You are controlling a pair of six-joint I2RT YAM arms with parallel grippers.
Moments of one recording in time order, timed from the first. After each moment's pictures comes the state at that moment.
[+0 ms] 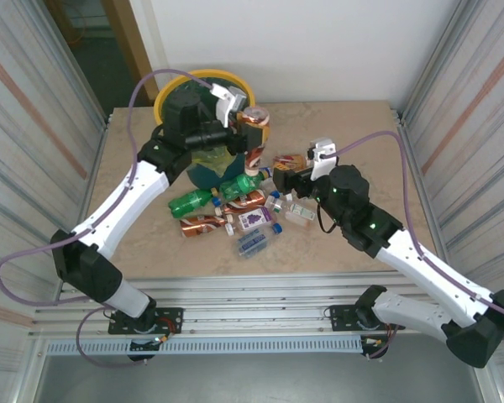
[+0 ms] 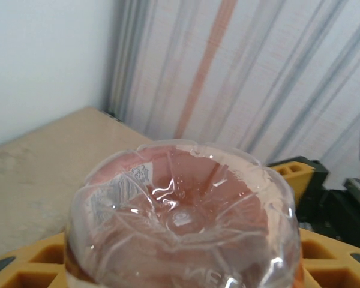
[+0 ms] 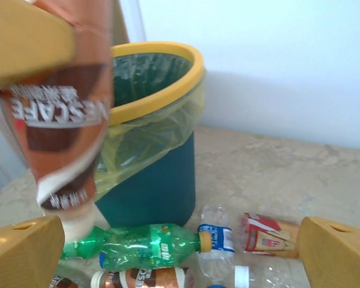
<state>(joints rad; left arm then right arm) -0.51 1.52 1.56 -0.21 0.62 -0.16 0.75 0.96 0.94 -0.13 0.30 0.20</state>
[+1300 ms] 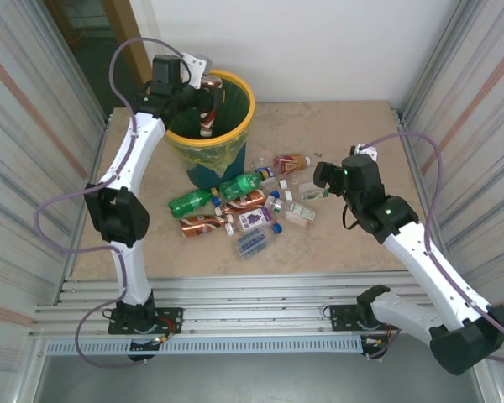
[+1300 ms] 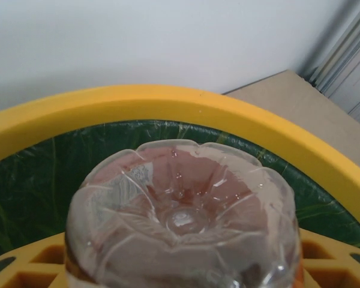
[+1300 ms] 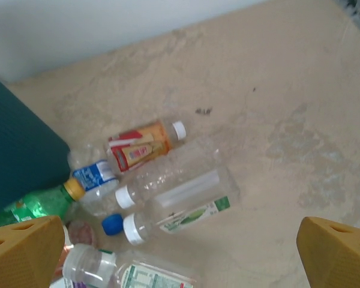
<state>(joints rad) -0.24 2.02 2.14 -0.60 0.35 0.05 0.46 1.02 1.01 -0.60 0.35 0.54</state>
